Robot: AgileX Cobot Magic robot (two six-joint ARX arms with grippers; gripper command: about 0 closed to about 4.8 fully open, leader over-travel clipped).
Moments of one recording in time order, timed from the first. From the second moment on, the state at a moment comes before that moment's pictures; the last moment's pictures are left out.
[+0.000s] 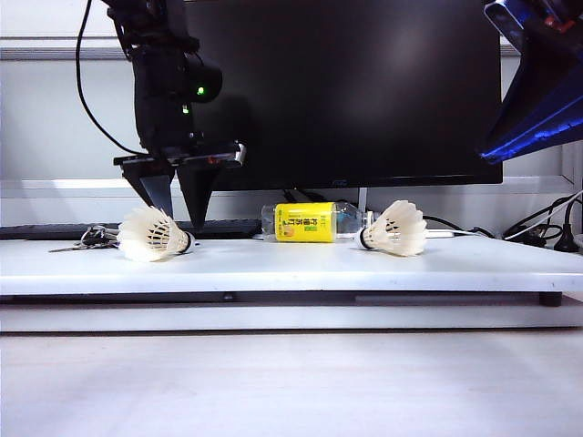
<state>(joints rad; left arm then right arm) -0.37 2.29 2.25 -1.32 0.05 0.14 0.26 0.98 0.71 -0.51 -0.53 0.13</state>
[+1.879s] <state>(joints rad) -0.37 2.34 2.25 -1.29 0.04 0.18 0.26 0.98 0.71 -0.51 -0.54 0.13</state>
